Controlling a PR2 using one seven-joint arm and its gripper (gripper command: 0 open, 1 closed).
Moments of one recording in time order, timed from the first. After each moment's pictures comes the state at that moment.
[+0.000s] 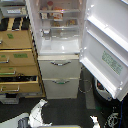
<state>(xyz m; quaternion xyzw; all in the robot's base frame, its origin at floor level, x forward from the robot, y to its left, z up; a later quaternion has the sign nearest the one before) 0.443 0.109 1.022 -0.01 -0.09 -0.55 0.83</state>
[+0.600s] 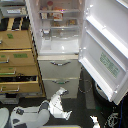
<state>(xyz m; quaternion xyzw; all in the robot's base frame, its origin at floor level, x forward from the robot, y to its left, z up) 0.481 -0.021 1.062 -0.05 -0.13 -0.58 0.80</state>
